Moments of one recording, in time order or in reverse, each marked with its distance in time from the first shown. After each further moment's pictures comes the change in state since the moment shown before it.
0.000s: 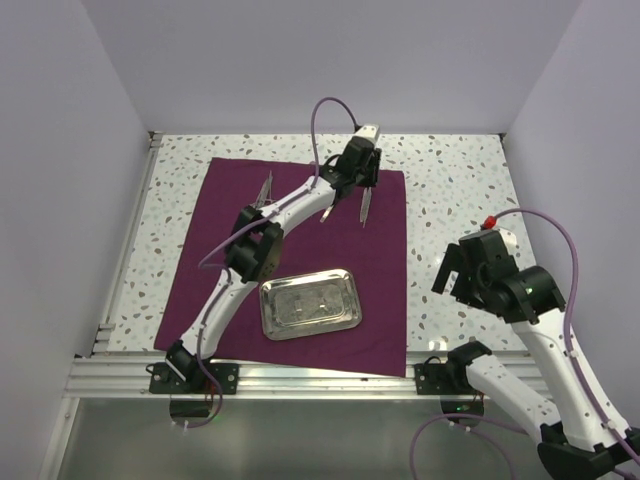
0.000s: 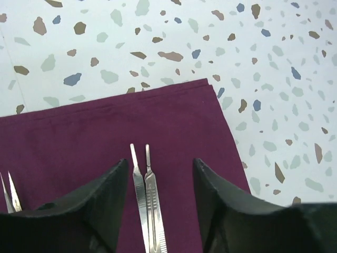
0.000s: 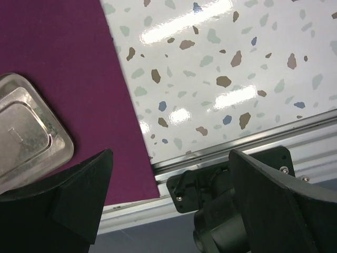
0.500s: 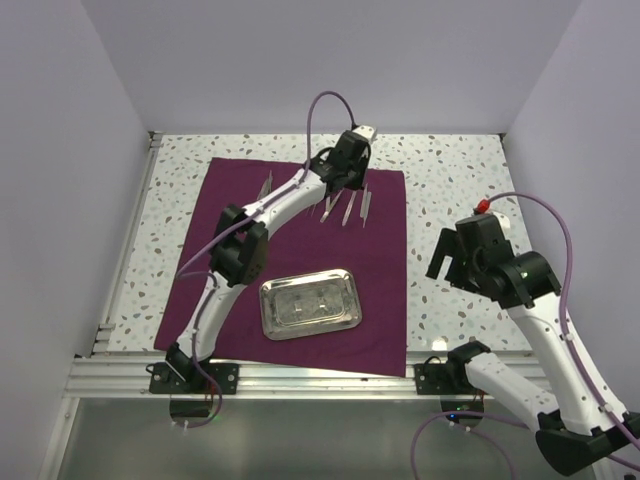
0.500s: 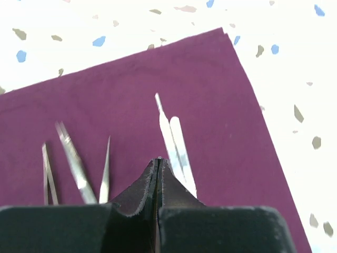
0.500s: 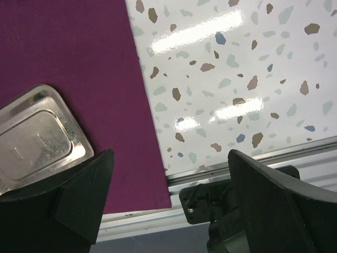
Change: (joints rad) left arm 0.001 -0.201 -0.131 -0.226 0.018 0.125; right arm 0.000 0.084 0.070 0.082 -0.018 -0.044
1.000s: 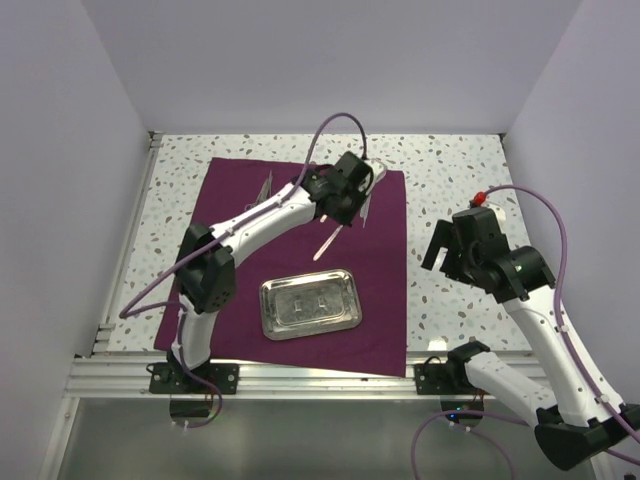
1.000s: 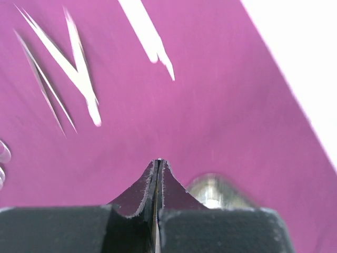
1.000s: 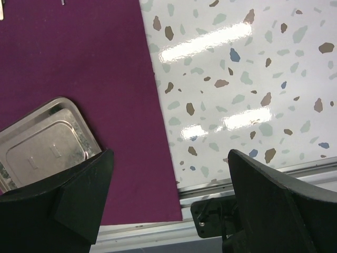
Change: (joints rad) left arm -0.132 -0.361 -0.365 -0.292 0.028 0.151; right arm 0.000 0.032 0.000 0.086 -0.005 -0.001
